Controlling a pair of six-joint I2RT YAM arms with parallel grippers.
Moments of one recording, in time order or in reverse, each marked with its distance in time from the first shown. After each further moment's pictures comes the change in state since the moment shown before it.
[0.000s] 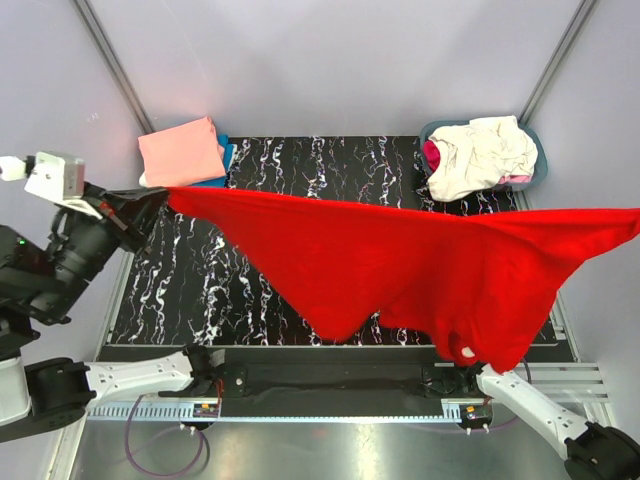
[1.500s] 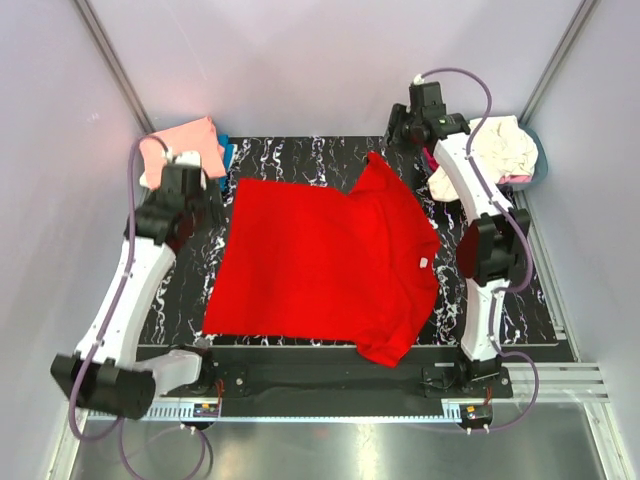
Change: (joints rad) left arm 0.851 0.355 -0.587 0.172 0.343 -0.090; right arm -0.284 1.416 0.183 0.104 -0.665 0.196
